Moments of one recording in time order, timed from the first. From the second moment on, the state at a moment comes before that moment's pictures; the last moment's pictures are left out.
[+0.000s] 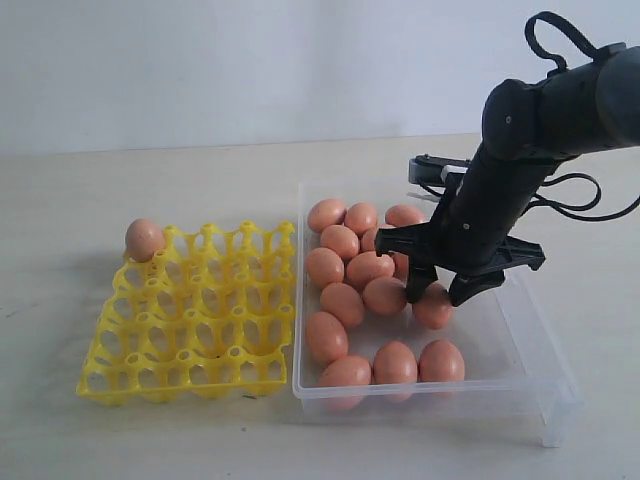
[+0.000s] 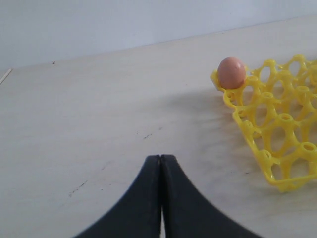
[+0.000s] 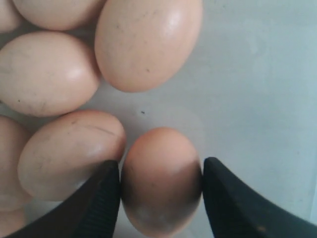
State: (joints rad) left arm -0.05 0.01 0.00 0.09 0.38 0.03; right arm 0.34 1.99 -1.24 0.20 0.77 0.20
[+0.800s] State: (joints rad) left arm -0.05 0.01 0.00 0.09 0.38 0.03; right arm 0.35 1.98 -1.23 0.17 0.75 0.06
